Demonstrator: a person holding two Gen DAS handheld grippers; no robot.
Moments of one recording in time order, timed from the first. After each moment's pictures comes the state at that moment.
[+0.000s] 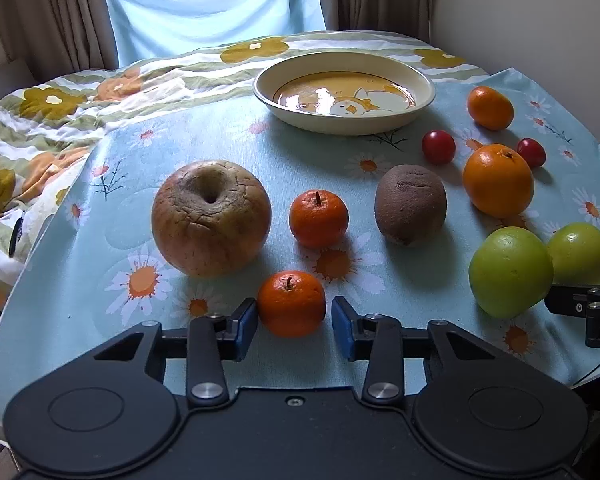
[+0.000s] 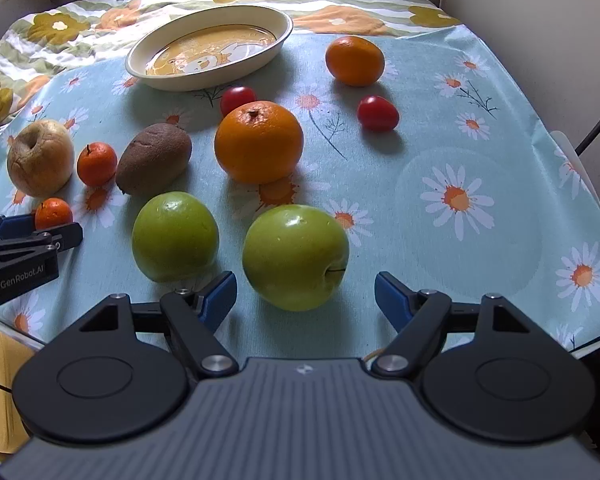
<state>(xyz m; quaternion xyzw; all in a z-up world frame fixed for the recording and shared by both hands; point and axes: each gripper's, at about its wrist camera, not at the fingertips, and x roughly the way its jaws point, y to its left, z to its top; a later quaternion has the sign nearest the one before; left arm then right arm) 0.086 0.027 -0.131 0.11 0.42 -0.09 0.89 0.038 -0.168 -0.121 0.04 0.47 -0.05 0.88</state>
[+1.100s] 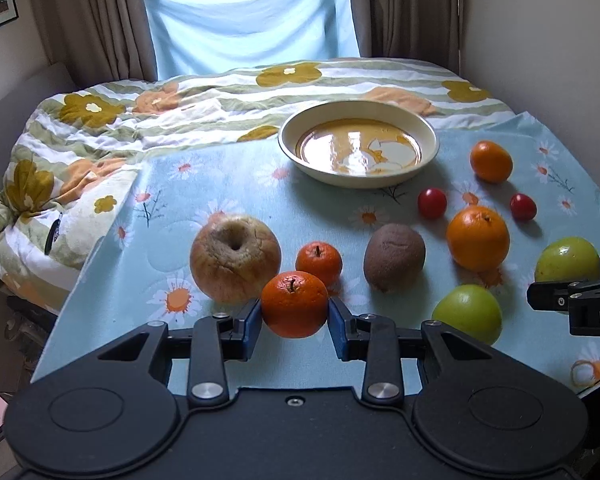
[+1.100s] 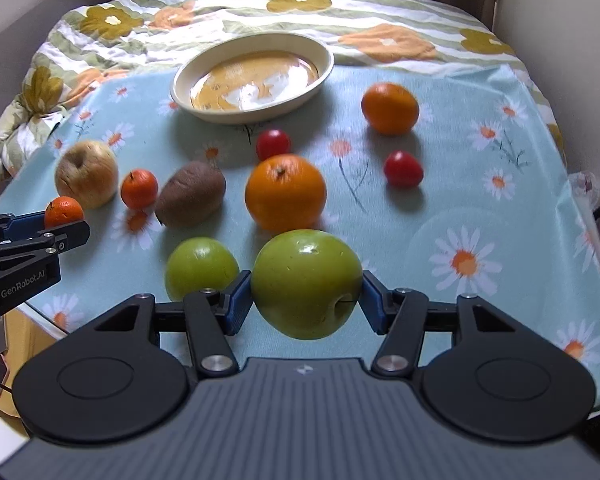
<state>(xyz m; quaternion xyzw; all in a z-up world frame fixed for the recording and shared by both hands) 0.064 0.009 -0.071 0.09 0.40 -0.04 0.91 0.056 -0.190 -0.078 0.02 0.46 0.04 0.89</state>
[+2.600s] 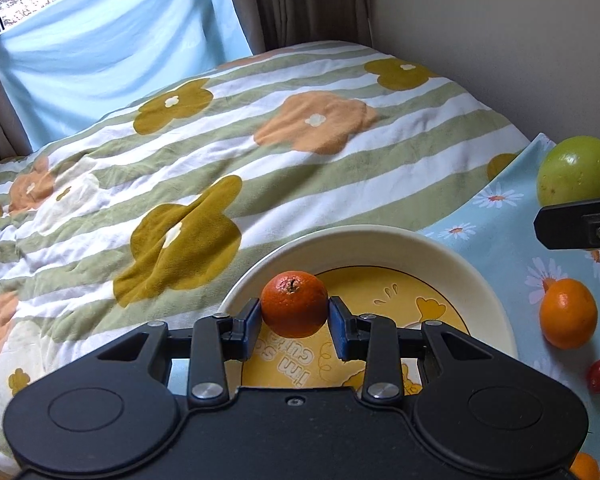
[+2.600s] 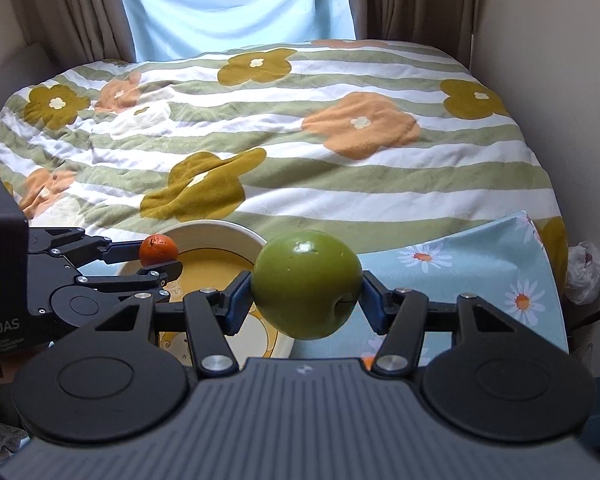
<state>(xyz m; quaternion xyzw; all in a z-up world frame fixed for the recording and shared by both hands) 0.354 -0.062 -0.090 0.19 0.42 -0.21 0.86 0.298 -0.222 -0.021 0.06 0.43 -0.02 0.90</state>
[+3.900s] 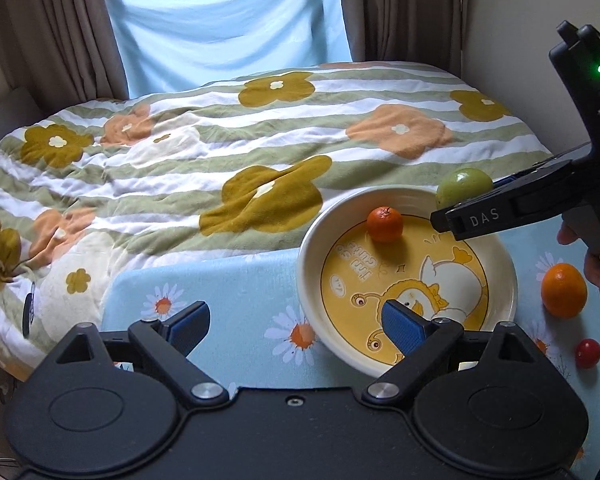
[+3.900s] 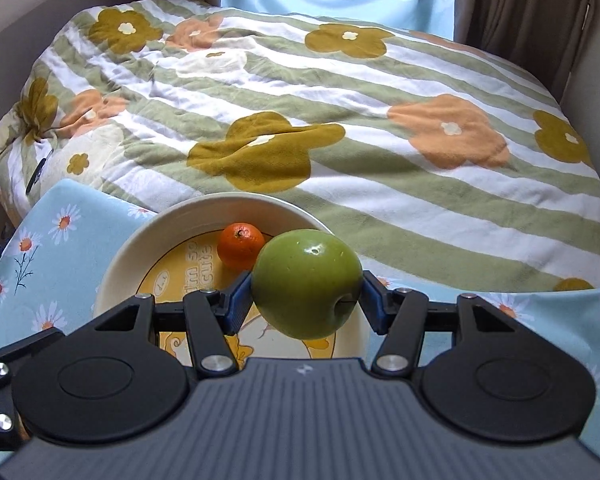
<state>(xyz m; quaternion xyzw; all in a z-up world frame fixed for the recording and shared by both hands) 0.261 0.009 -0.050 0.11 0.42 -0.07 0.90 0.351 -0.166 -0.073 -0.03 0.45 0.11 0.89</state>
